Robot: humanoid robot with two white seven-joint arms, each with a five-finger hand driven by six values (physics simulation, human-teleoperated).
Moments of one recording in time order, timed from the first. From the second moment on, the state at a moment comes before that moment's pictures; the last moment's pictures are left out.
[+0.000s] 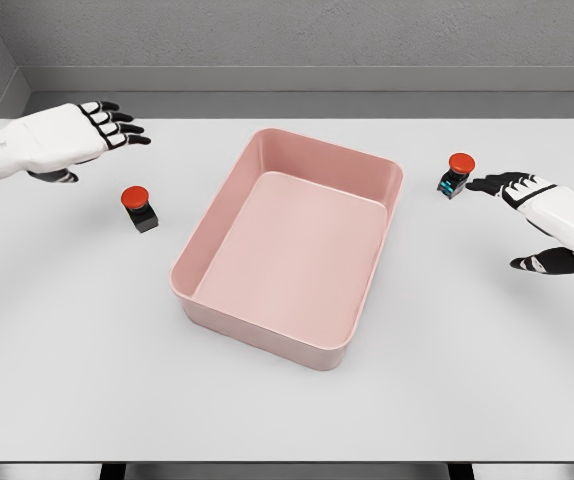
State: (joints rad) left arm -0.89 0.89 -0.92 -1.22 -0.72 -0.61 -0.03; right arm -0.01 -0.99 0.18 -1.75 0.24 -0.36 0.17
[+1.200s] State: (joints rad) left arm -0.91 0.79 -1.09 -1.16 -0.73 -0.61 -0.04; right arm -0.65 -0.73 0.51 -1.43 0.41 0.01 0.61
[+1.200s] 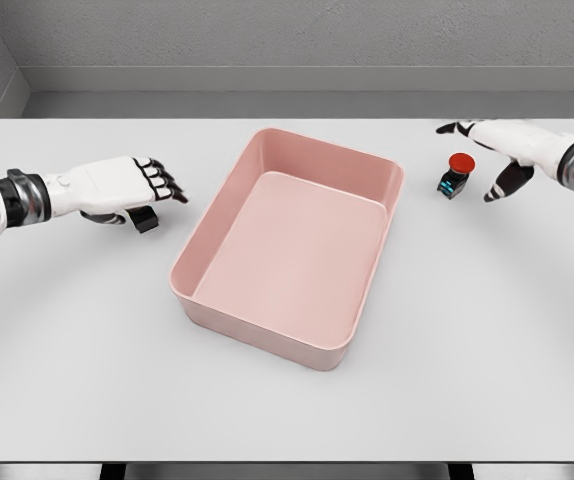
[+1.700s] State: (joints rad) left arm -0.90 0.79 -1.09 -1.16 -0.73 -0.61 -0.05; right arm -0.76 -0.66 0.62 -1.30 0.45 0.02 0.61
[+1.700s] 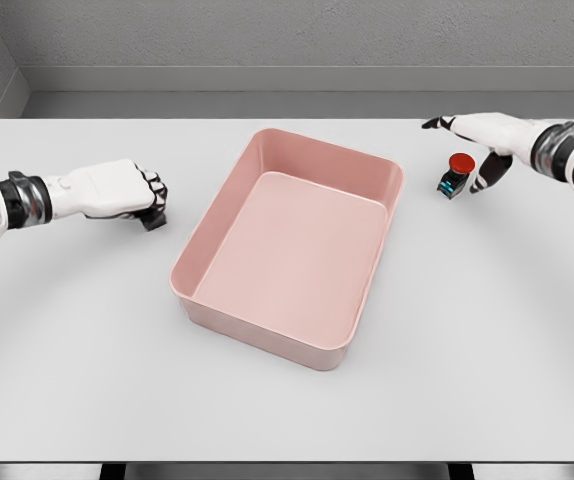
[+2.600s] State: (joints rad) left arm -0.91 0.80 -0.93 -1.31 -0.71 -0.61 -0.07; right arm -0.79 -0.64 0.68 -1.23 0.45 0.06 0.61
